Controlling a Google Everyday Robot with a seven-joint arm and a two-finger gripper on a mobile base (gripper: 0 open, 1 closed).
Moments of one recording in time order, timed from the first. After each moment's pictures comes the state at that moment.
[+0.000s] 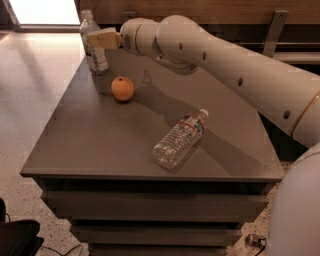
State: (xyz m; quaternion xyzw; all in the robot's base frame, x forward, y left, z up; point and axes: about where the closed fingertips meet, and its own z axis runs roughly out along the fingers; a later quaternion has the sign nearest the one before) arm 0.772 0.127 0.978 -0.28 0.69 0.26 0.61
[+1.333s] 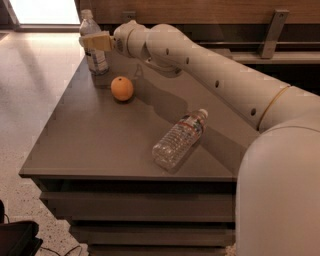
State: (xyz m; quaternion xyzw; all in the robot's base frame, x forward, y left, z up) arm 0.813 0.154 0.958 -0.28 0.67 0.27 0.63
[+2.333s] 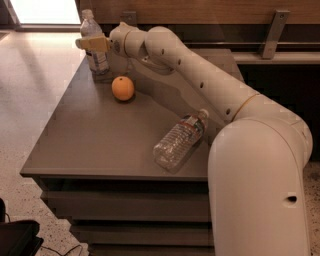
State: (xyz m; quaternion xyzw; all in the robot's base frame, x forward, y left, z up) arm 0.849 0.178 0.942 -0.31 0.65 0.31 0.63
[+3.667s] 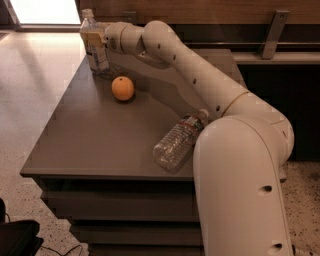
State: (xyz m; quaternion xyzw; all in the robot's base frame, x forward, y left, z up) arm 0.850 0.200 0.948 -0.35 0.63 0.33 0.61
